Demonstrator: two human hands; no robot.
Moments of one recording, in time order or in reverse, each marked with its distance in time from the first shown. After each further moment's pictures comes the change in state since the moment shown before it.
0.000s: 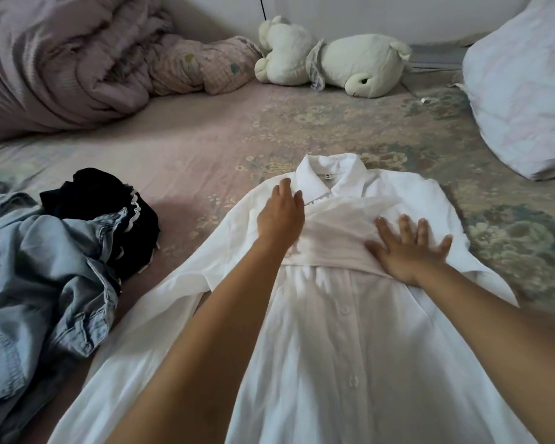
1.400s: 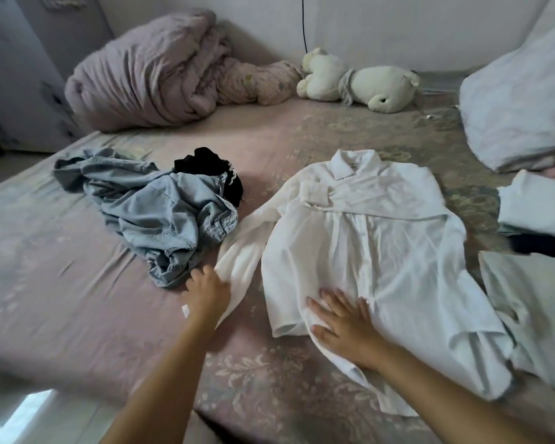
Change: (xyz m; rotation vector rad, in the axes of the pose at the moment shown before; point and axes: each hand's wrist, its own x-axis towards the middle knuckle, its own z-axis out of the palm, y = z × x) left_hand -0.323 -0.174 -0.144 0.171 0.018 -0.481; right_hand -0.329 -0.094 0.116 0.045 -0.016 -0.584
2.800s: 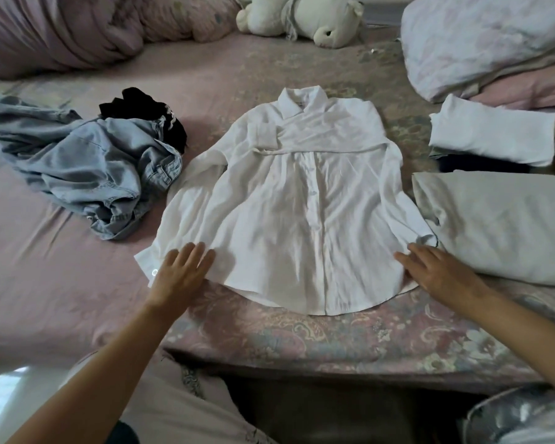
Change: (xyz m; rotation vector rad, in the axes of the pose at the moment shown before) left_hand -0.069 -0.043 0.021 0.392 0.317 1.159; right_hand -0.154 0.185 0.004 -0.629 0.478 -0.189
